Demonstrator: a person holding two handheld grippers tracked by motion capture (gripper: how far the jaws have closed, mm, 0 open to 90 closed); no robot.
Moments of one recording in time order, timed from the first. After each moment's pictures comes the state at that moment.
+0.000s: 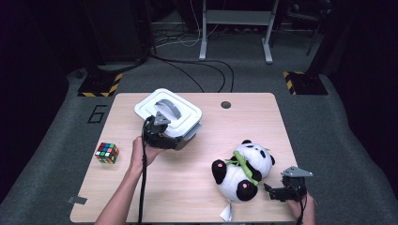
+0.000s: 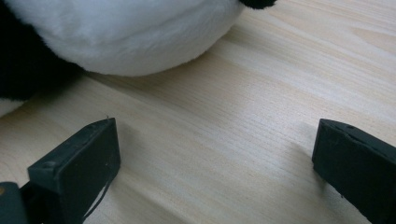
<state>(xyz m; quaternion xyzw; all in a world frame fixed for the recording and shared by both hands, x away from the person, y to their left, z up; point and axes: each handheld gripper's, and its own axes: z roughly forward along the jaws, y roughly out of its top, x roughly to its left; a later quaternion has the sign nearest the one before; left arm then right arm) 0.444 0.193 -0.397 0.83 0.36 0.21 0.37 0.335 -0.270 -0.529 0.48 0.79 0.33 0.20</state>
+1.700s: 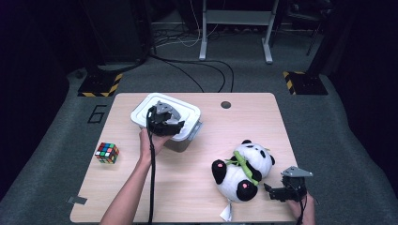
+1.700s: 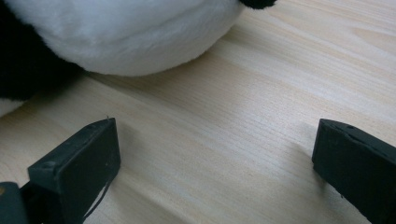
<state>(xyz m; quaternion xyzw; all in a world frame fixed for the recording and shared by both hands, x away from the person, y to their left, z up) 0.480 0.188 -0.395 0.78 0.41 0.23 0.41 0.335 -0.270 -0.529 0.48 0.79 0.33 0.20</state>
